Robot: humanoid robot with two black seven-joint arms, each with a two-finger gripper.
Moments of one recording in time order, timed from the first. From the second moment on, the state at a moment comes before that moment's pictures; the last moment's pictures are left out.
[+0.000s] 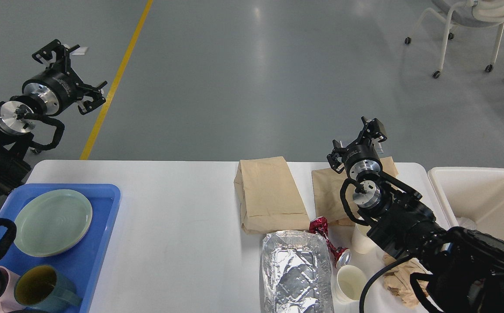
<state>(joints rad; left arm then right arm) -1.08 0.41 -0.81 -0.31 -0.03 -0.29 0.17 0.87 0.08 0.49 0.19 0.34 0.08 0.39</state>
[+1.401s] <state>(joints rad) -0.76 0.30 -0.80 -0.32 -0.03 -0.39 -0.11 0.87 0.08 0.49 0.19 0.34 0.08 0.39</state>
